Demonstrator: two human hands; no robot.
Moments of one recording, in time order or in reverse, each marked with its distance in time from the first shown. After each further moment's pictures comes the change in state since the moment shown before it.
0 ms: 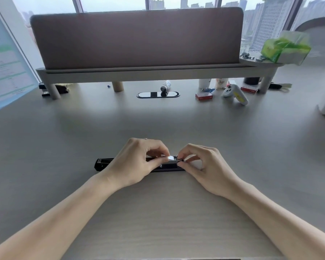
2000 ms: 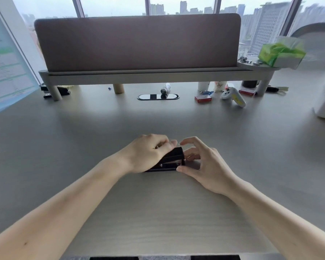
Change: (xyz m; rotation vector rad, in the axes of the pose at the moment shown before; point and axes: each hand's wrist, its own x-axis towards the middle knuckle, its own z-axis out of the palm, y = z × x) left_hand 0.027 0.020 -0.009 0.119 -0.287 -0.239; right_hand -0.001 -0.003 -0.001 0.132 -0.057 0.228
